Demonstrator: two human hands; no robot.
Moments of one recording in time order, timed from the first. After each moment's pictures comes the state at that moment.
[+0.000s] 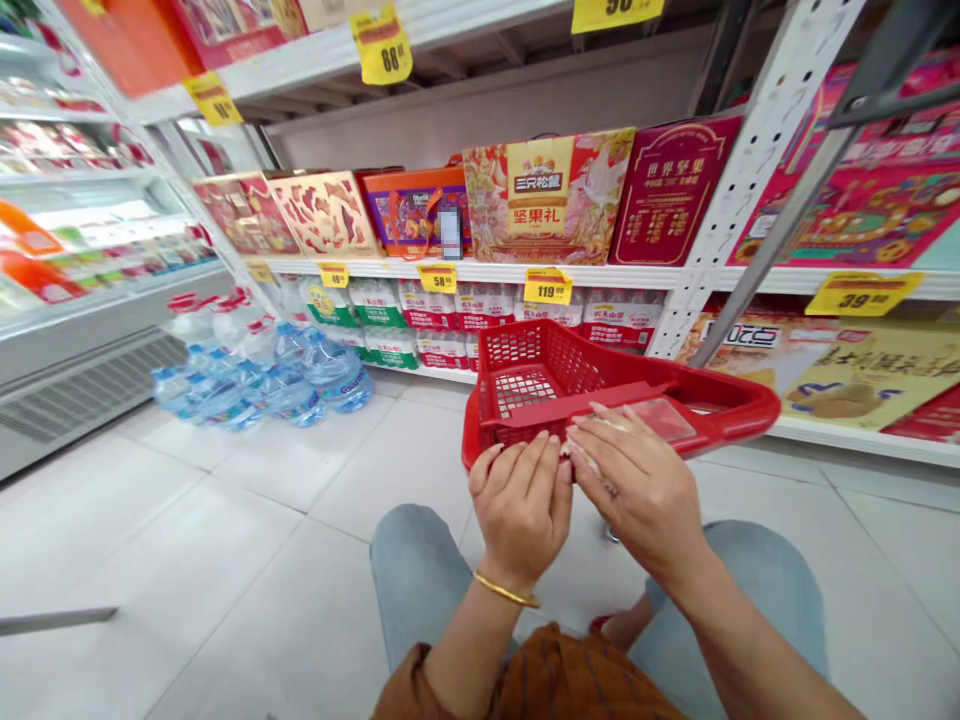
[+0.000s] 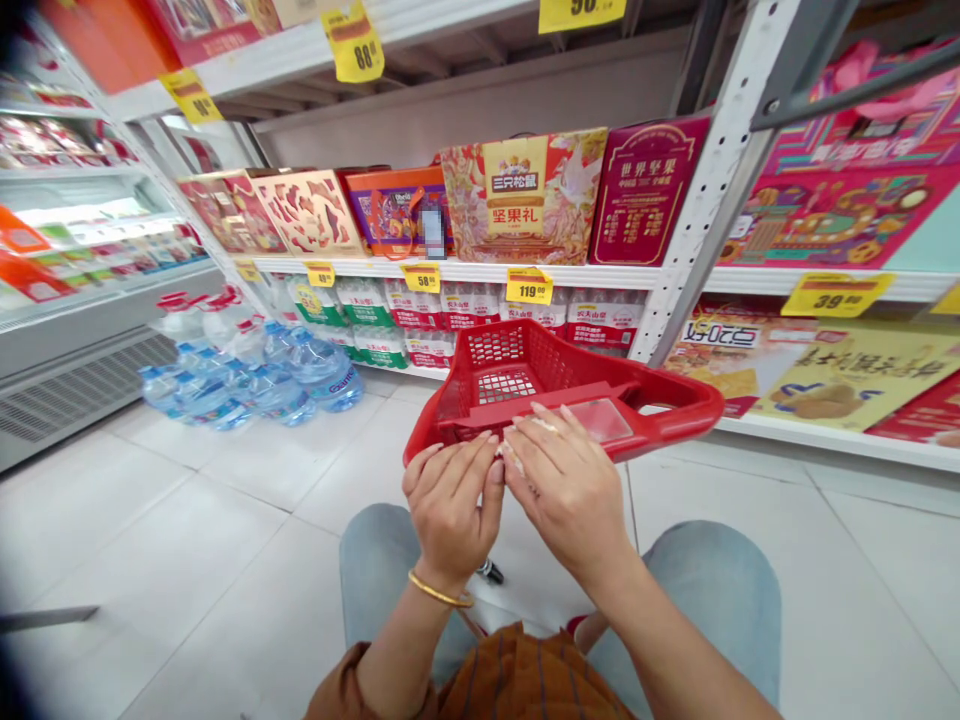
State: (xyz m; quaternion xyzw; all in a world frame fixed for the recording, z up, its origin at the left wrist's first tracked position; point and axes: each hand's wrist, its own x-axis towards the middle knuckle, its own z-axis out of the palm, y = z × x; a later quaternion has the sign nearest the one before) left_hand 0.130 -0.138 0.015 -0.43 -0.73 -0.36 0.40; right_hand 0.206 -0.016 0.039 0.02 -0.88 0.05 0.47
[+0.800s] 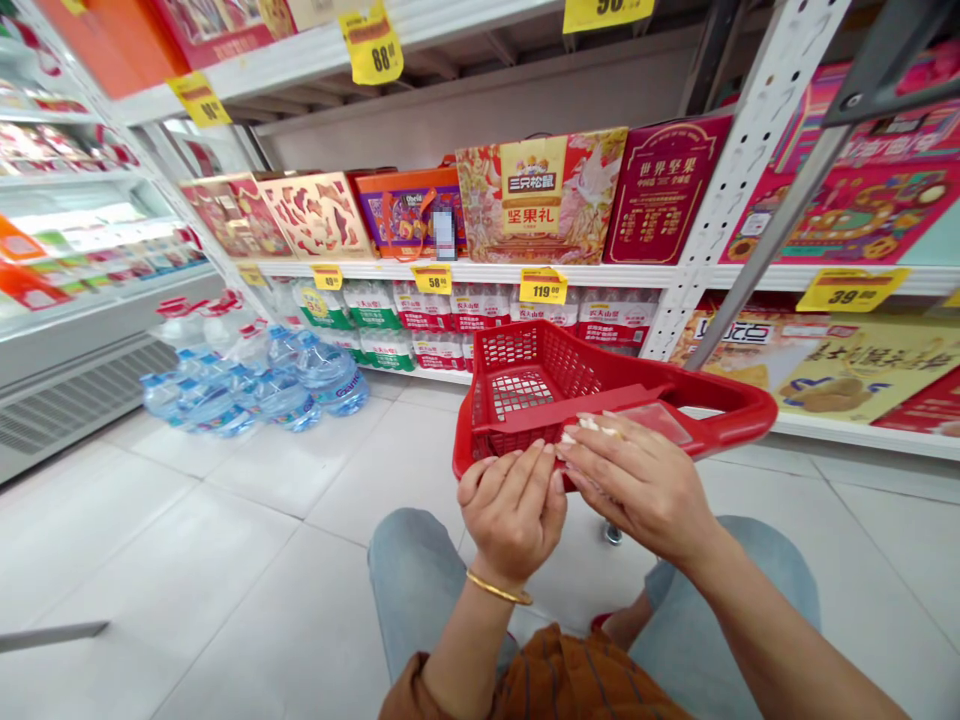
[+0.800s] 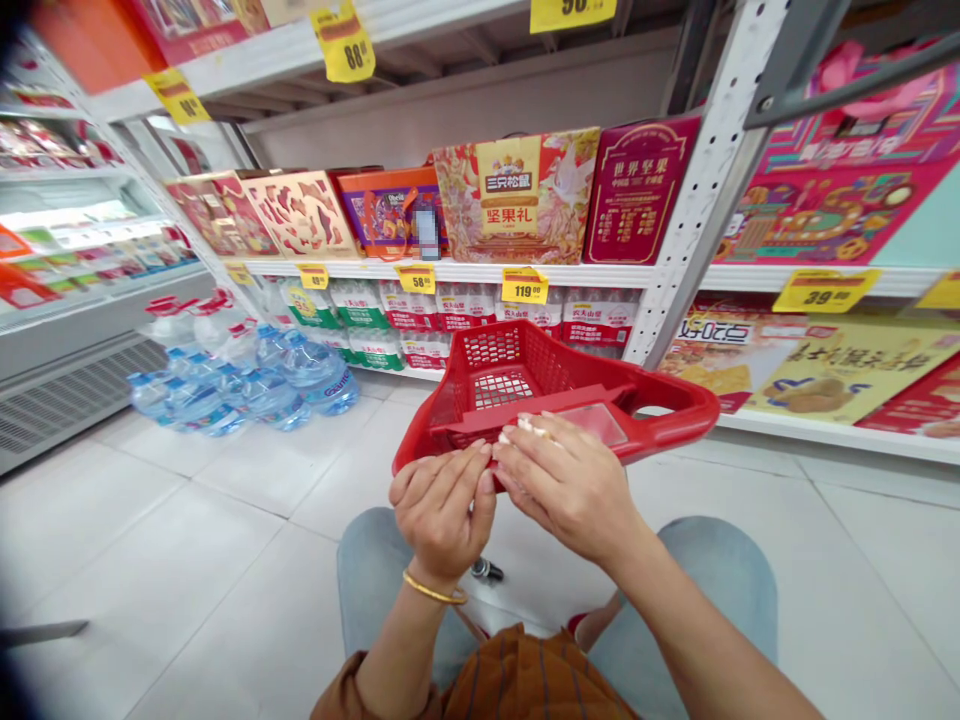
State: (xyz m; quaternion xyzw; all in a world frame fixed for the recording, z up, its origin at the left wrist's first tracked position) left_hand 0.122 -0.147 0.014 -0.45 -0.69 -0.35 0.44; right_hand 0.211 0.004 0.044 0.13 -0.89 -0.01 0.45
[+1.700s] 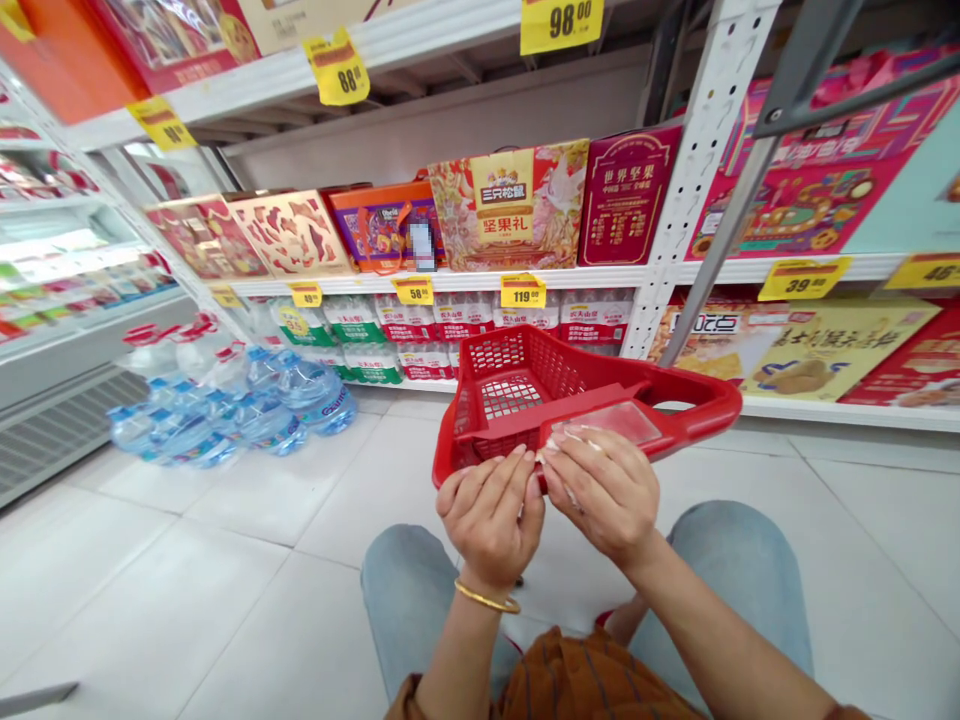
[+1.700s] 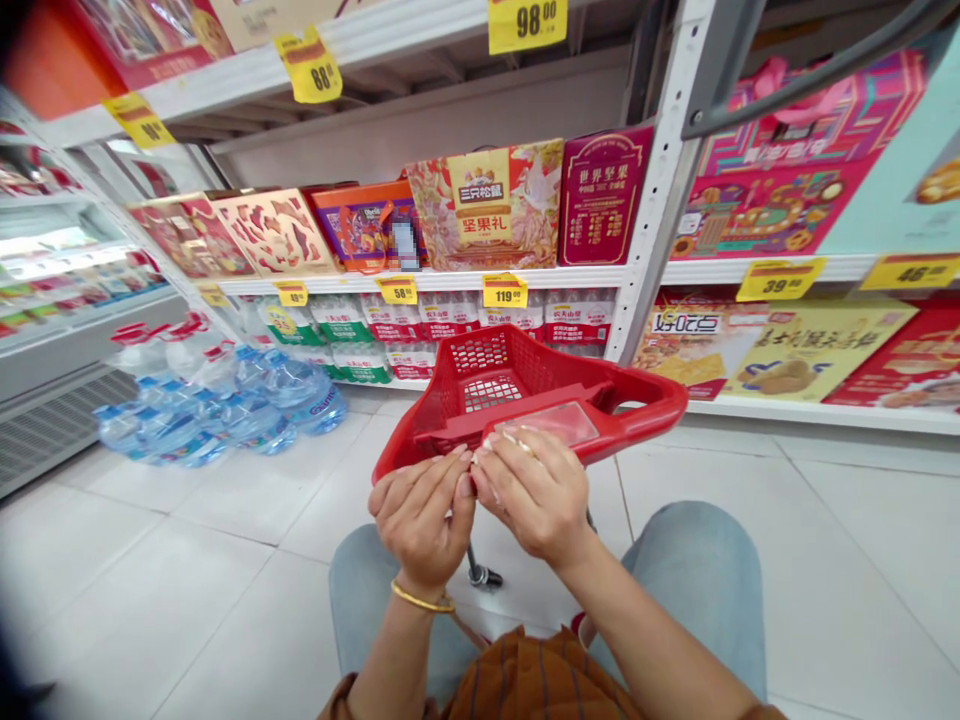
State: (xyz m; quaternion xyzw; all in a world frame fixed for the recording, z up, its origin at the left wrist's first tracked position) left_hand 0.119 -0.151 0.015 -0.45 -0.68 -0.36 0.45; right_hand 0.203 -0.026 0.026 0.03 -0.81 -0.01 0.58
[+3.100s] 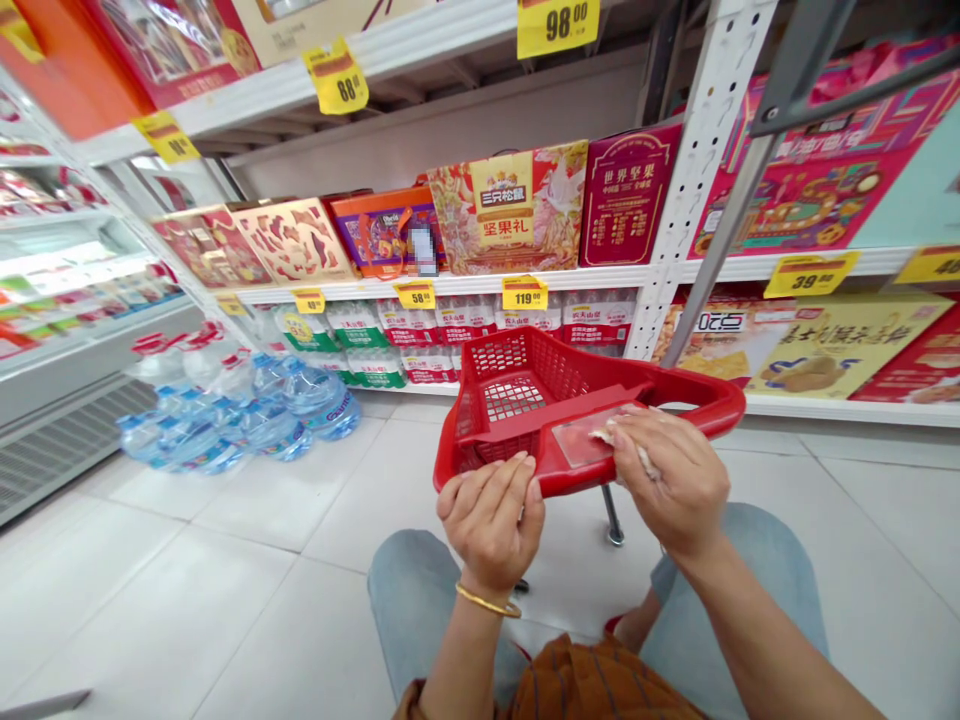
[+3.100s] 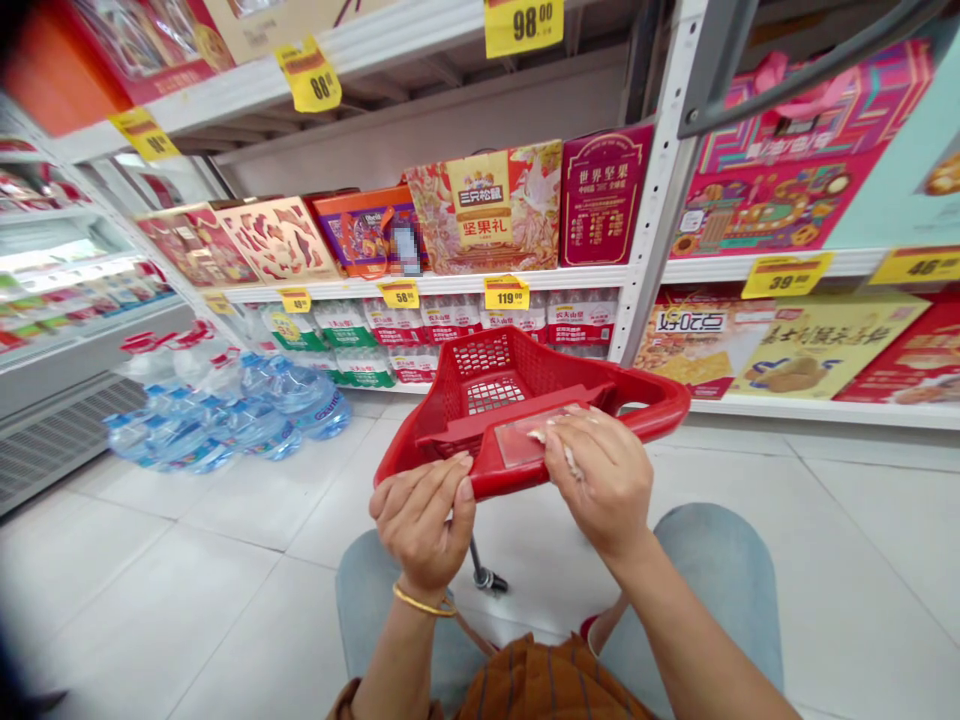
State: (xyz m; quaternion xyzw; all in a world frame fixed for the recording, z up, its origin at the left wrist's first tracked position) left_hand 0.114 -0.153 0.017 -0.45 -0.68 -0.37 0.45; right_hand 0.220 0.014 0.028 -0.07 -0.80 0.06 0.59
